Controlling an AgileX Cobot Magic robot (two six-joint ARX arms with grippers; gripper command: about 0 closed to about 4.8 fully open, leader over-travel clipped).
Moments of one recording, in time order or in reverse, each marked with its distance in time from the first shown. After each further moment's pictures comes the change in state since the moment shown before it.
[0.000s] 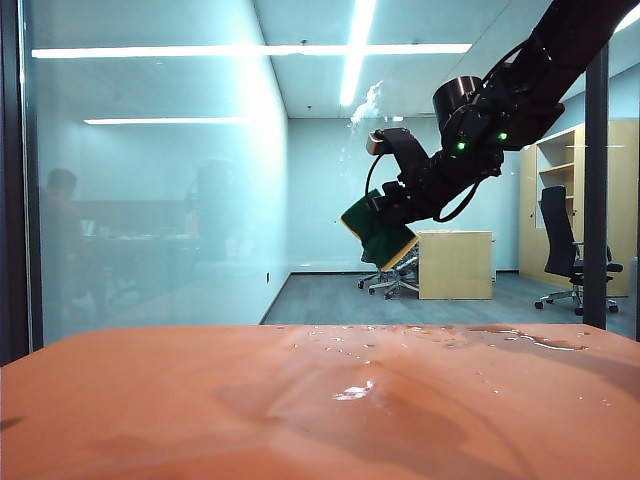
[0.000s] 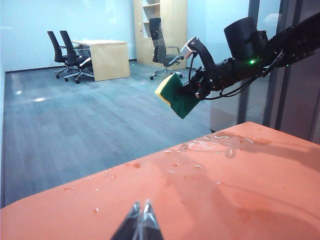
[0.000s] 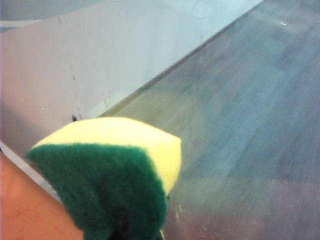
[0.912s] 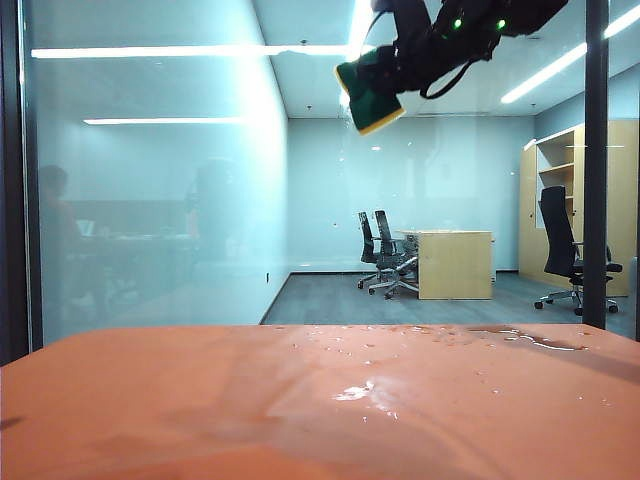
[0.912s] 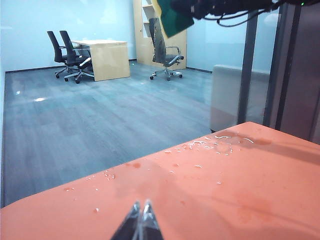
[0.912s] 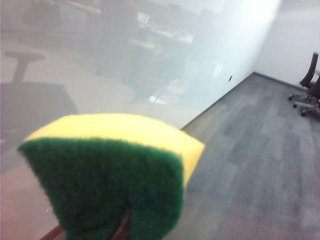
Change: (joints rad) left arm 0.000 0.000 0.000 0.000 0.000 0.000; right arm 0.031 -0.141 0.158 0.080 0.055 0.057
